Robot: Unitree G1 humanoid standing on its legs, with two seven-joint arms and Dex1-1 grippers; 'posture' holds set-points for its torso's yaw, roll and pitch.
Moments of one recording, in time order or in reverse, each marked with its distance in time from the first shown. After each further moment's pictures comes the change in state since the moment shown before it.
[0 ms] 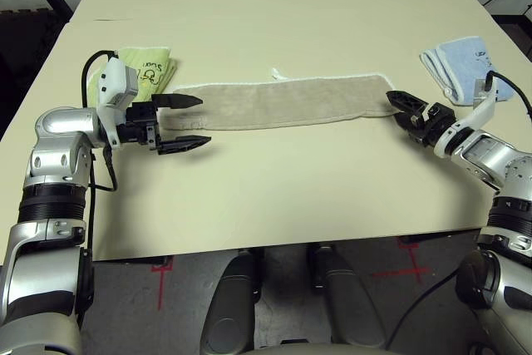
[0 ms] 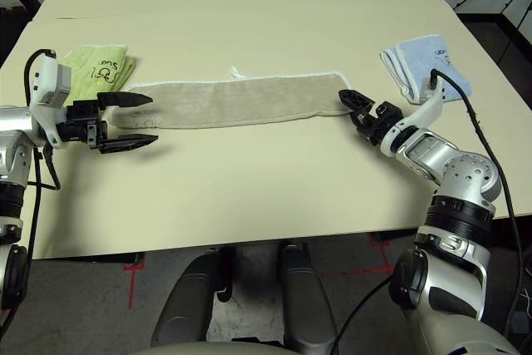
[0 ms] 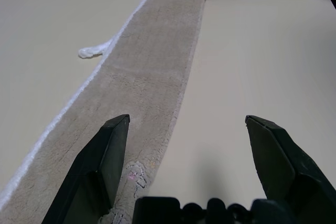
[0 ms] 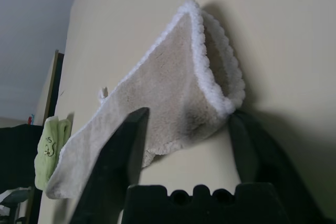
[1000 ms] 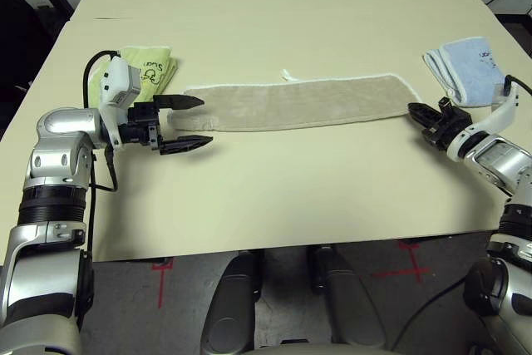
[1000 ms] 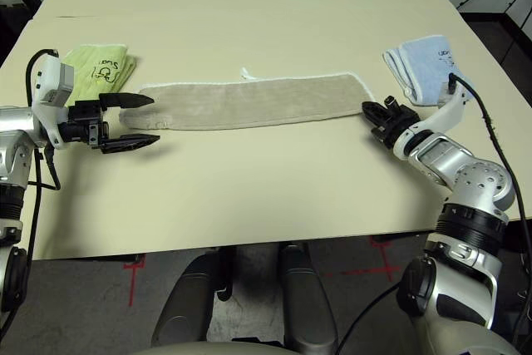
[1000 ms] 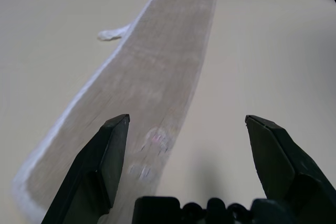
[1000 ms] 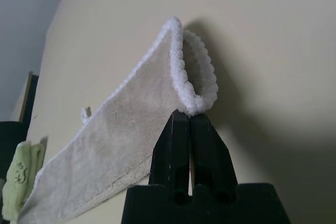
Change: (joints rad) left arm 0.010 -0.008 0.000 -0.040 -0.006 0.062 0.042; right arm 0.075 -0.103 -0.045 -0.025 0.029 -0.045 -0.030
